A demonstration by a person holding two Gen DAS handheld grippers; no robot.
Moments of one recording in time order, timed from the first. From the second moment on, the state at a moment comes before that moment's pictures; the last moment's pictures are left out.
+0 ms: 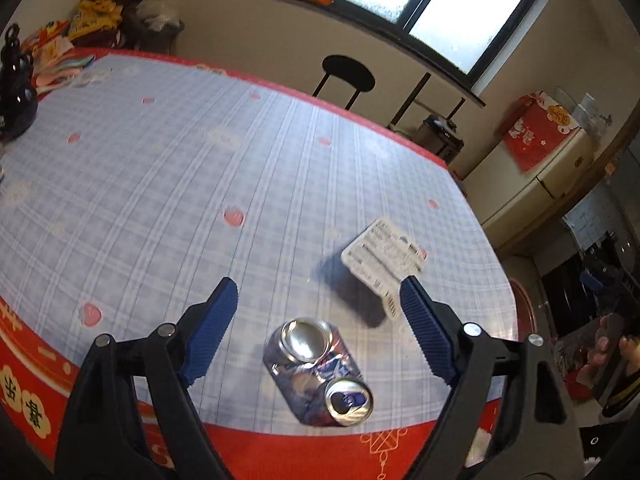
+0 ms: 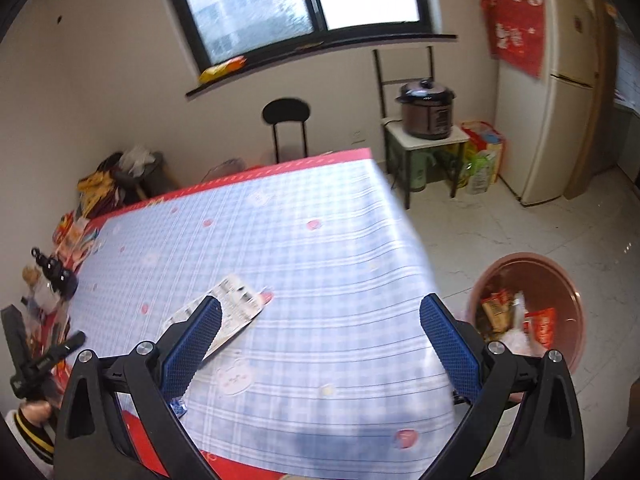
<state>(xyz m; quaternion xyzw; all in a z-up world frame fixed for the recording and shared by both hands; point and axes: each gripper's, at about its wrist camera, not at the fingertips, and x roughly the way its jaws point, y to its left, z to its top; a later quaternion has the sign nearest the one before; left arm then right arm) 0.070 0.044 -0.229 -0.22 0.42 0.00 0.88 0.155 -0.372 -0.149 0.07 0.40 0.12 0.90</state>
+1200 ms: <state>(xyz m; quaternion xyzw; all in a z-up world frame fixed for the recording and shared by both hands) 0.128 -0.006 -0.341 0.05 0.51 -0.22 0.83 0.107 -0.271 -0.202 0.07 0.47 0.04 0.88</state>
